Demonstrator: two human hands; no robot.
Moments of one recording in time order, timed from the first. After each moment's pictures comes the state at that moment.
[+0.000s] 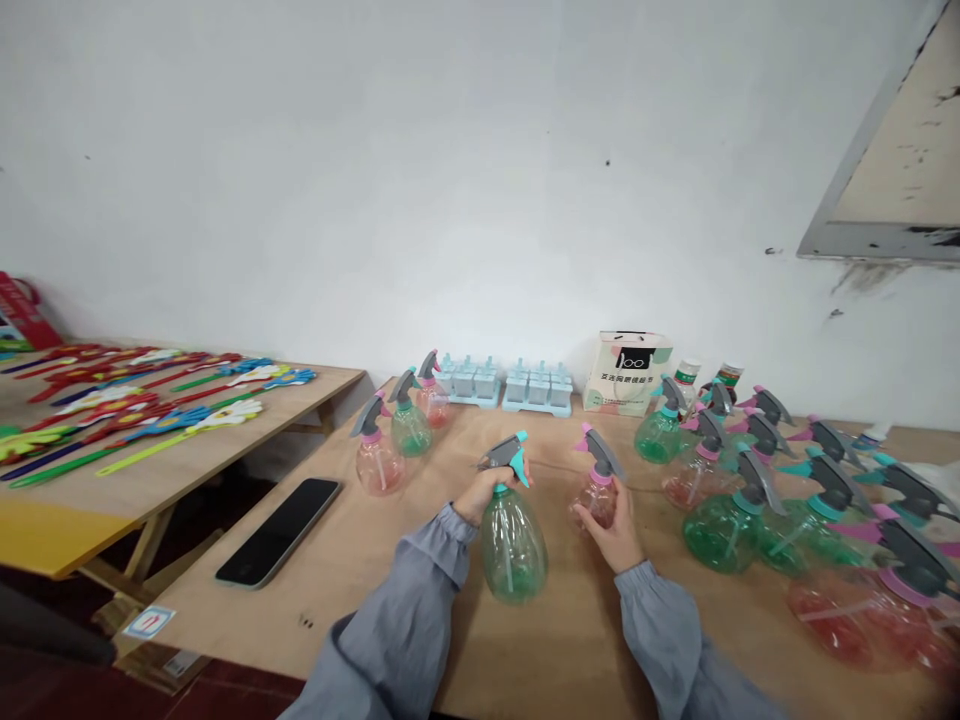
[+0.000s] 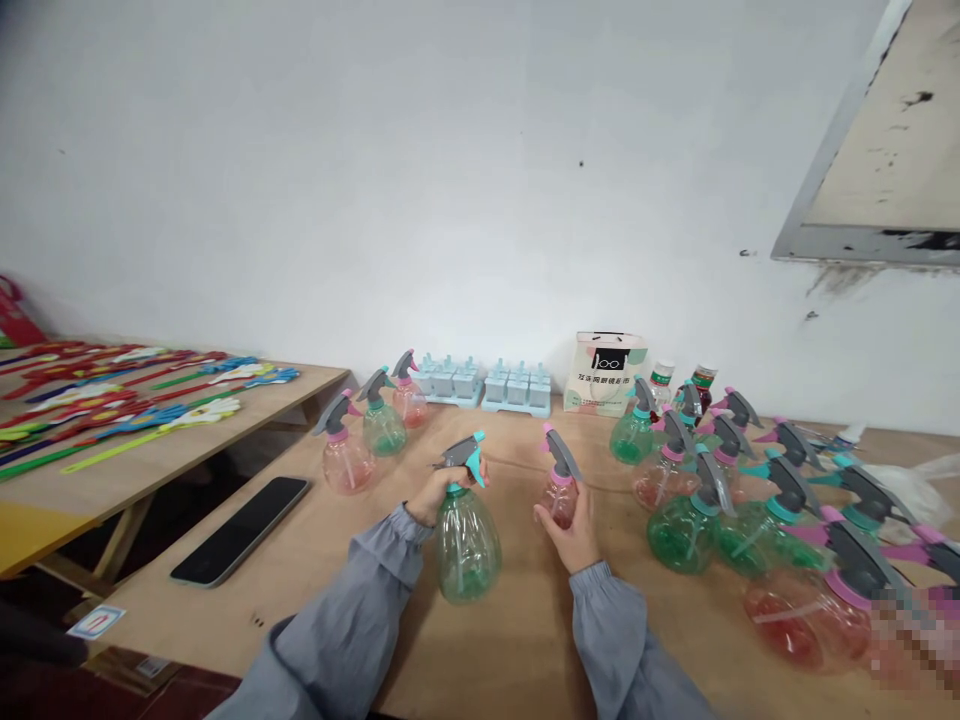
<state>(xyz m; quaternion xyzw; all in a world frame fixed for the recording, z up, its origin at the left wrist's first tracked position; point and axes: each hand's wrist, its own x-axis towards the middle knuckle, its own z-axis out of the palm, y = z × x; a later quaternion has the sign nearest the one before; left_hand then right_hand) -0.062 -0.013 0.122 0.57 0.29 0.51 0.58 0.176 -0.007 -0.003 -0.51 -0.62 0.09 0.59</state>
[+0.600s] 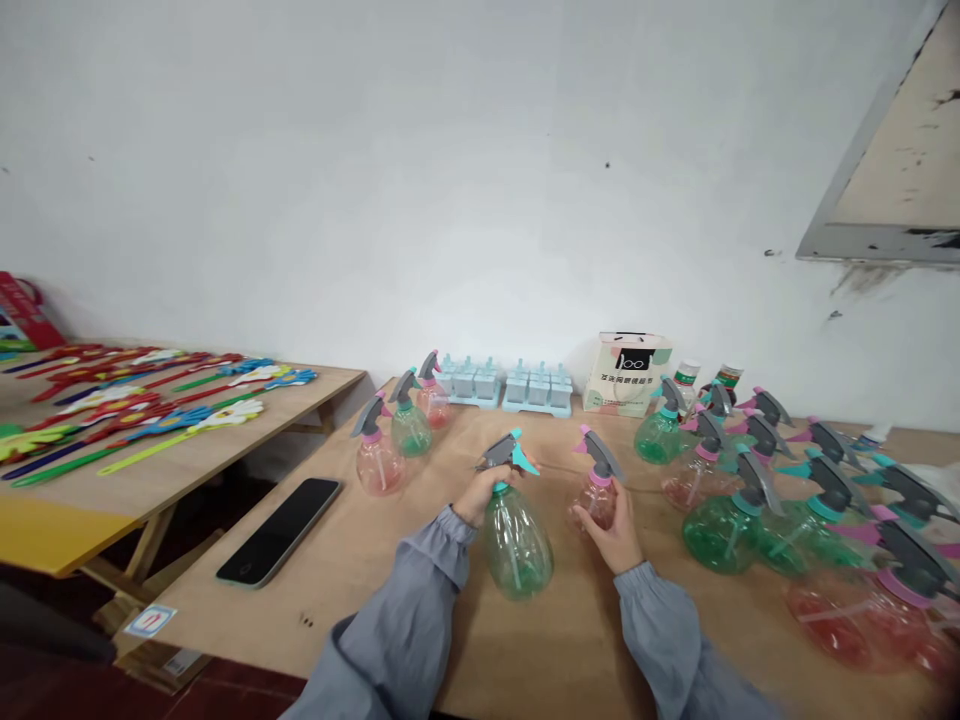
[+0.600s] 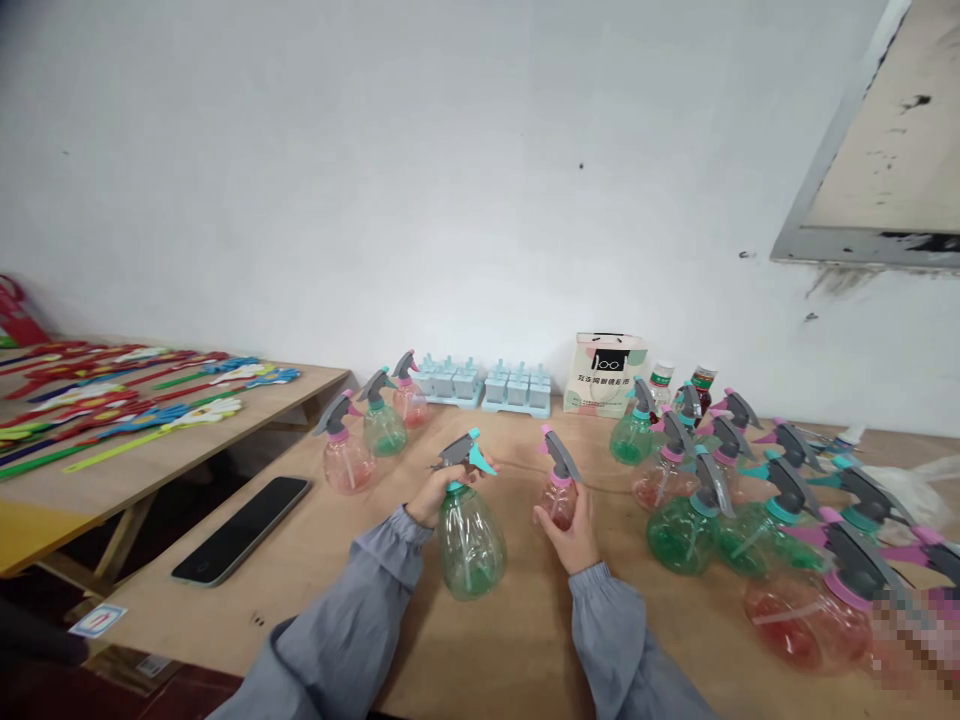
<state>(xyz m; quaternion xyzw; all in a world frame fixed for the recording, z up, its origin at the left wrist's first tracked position) -0.060 -0.014 0.117 0.52 0.31 0.54 0.59 0.176 -0.007 -0.004 -0.50 -0.62 0.09 0.59</state>
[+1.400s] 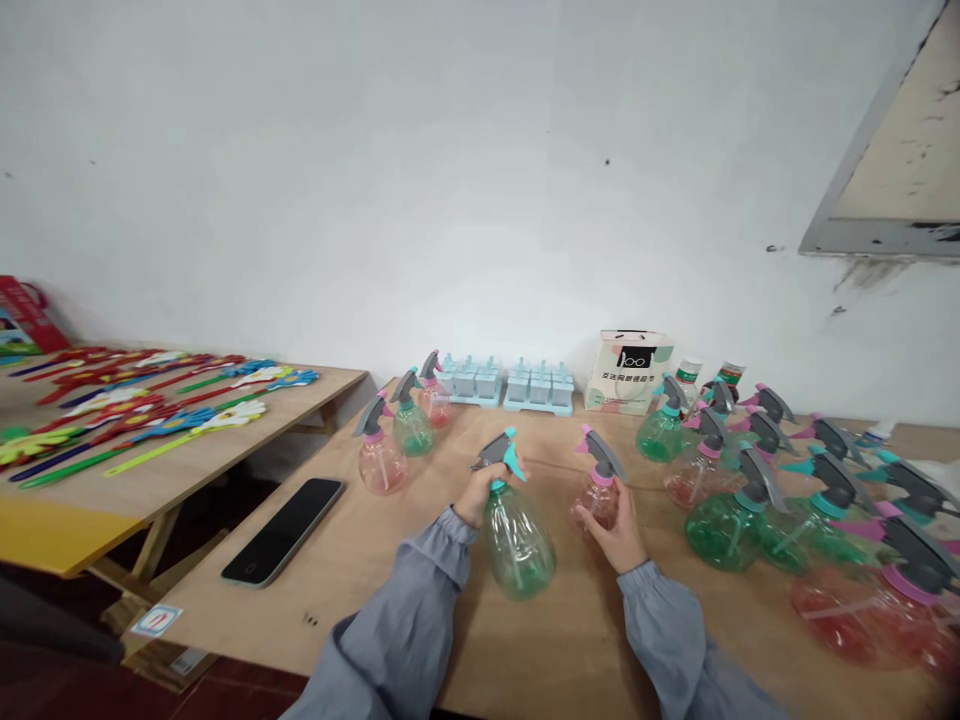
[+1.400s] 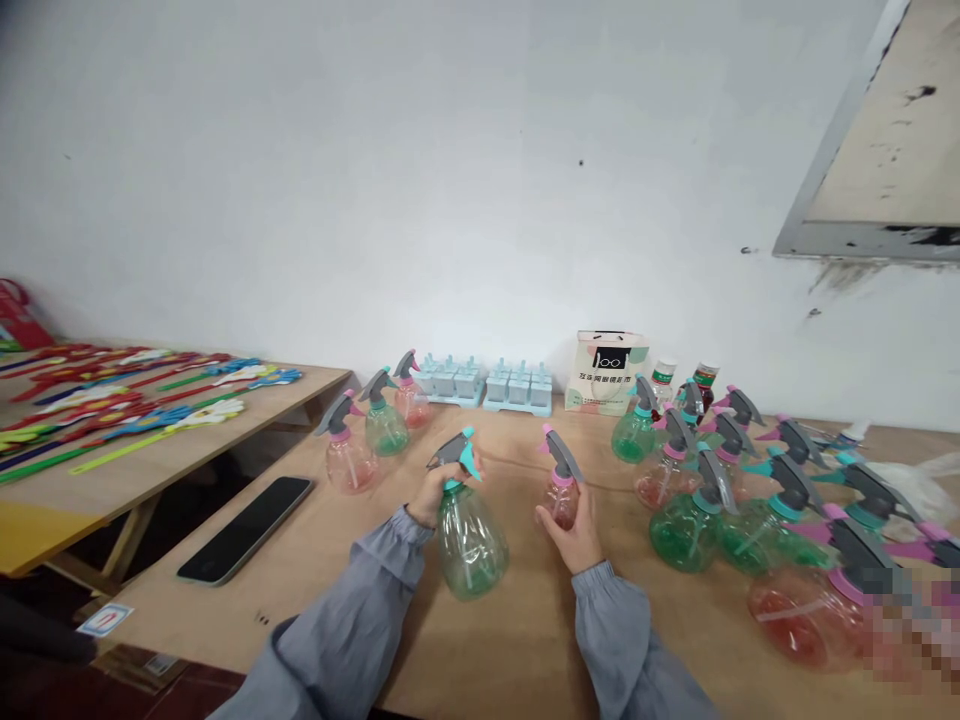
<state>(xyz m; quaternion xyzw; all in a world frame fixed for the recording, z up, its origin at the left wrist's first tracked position) -0.064 -0.015 0.114 0.47 0.28 0.57 0.62 0.177 -0.008 -0.006 -0.49 -0.63 0.10 0.59</state>
